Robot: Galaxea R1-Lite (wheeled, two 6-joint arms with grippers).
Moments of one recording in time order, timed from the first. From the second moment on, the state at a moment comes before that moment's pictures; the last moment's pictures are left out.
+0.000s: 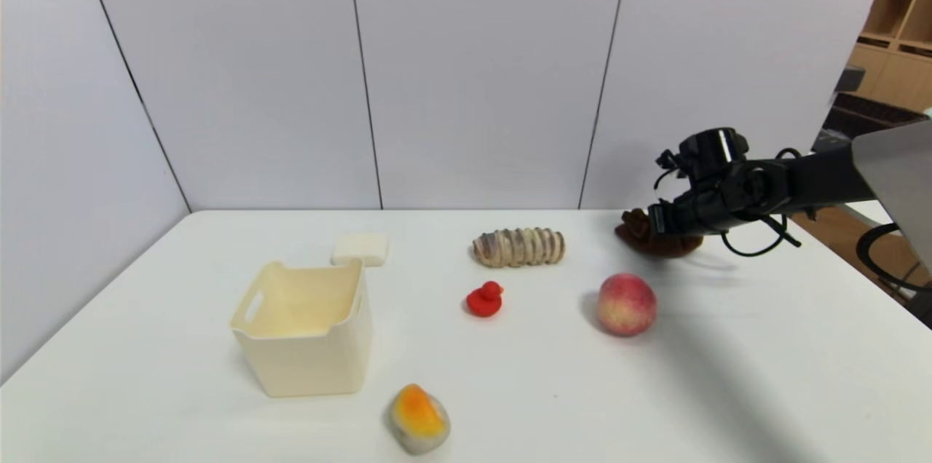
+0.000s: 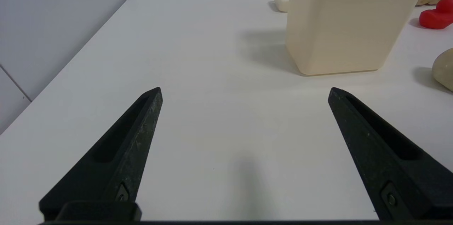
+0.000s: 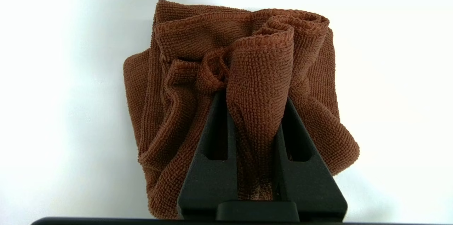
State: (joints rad) left arm -0.01 0.00 0.00 0.00 0.00 0.02; right arm 0.03 2.28 -1.62 0.16 -0.07 -0.02
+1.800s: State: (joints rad) left arm -0.01 0.00 0.00 0.00 0.00 0.02; right arm 0.56 2.04 -1.94 0.42 0.03 -0.04
